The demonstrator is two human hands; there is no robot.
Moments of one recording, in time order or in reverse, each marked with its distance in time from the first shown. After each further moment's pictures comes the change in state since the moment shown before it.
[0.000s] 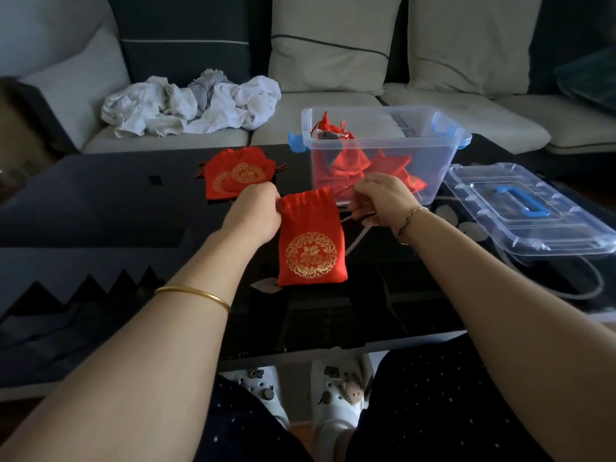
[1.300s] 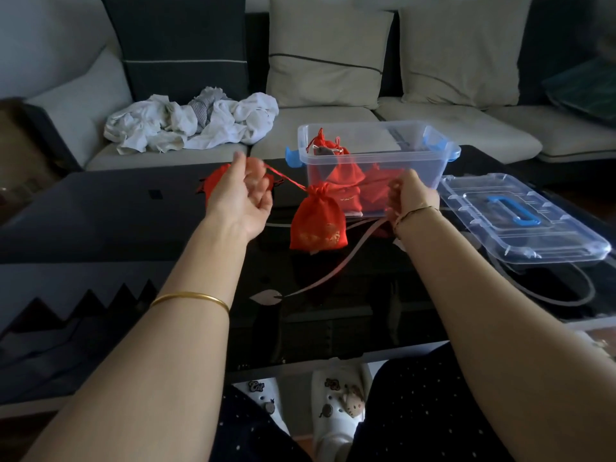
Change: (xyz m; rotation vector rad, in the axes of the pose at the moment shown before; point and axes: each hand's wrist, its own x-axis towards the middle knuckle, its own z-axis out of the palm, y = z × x) left_hand 0.001 0.023 -0.039 -1.675 0.092 -0.557; right_hand 0.008 -0.010 -0.018 0.596 0.568 0.226
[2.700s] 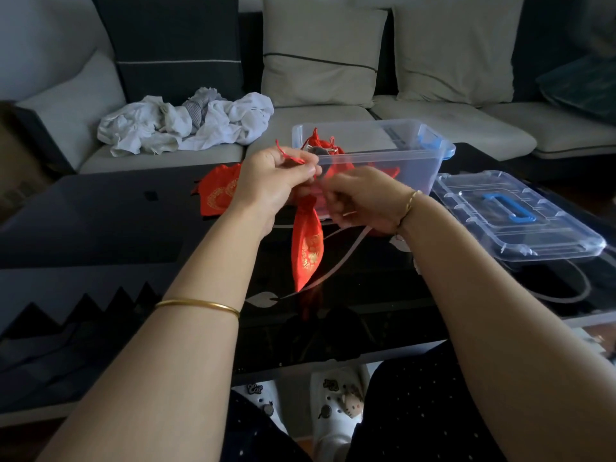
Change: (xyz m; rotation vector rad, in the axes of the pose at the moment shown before) left_hand -0.021 -0.007 0.033 0.567 -0.323 0.367; right_hand -0.052 -0.021 0.014 -0.565 -0.879 -0.101
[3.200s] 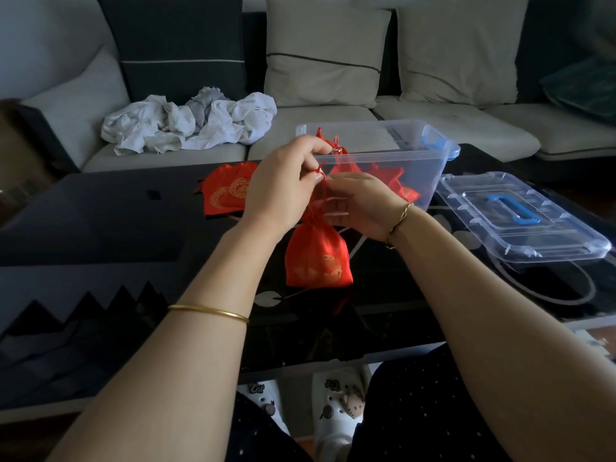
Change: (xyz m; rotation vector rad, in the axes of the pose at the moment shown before) left_hand -0.002 -0.006 0.000 0.722 0.072 0.503; right_hand 0.017 0.018 0.007 0.254 0.010 -0.089
